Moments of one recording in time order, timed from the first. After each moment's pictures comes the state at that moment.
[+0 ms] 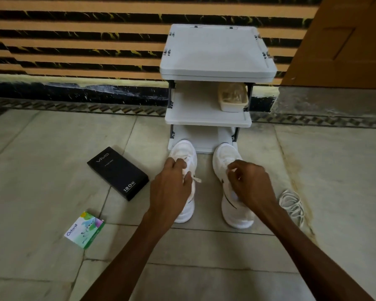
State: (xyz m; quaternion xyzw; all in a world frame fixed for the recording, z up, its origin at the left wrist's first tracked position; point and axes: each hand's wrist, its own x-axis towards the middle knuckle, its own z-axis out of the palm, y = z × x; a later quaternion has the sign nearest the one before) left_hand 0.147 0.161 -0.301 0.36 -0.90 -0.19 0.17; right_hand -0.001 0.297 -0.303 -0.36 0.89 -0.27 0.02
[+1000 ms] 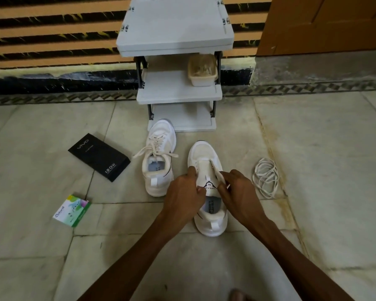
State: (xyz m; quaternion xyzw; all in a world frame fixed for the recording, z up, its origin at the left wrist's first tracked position) left_hand 0.131 0.262 -0.338 0.28 -0.92 -0.25 0.07; right_hand 0.030 0.392 -0.350 -0.39 0.86 -0.31 0.10
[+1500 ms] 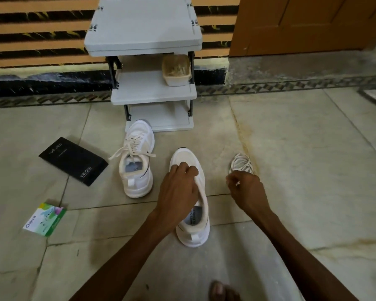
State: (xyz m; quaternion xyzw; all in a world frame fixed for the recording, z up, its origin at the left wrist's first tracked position) left_hand 0.118 0.291 -0.323 0.18 -0.97 -0.17 0.07; right_hand -0.002 0.448 -0.355 -0.25 0.93 -0.27 0.10
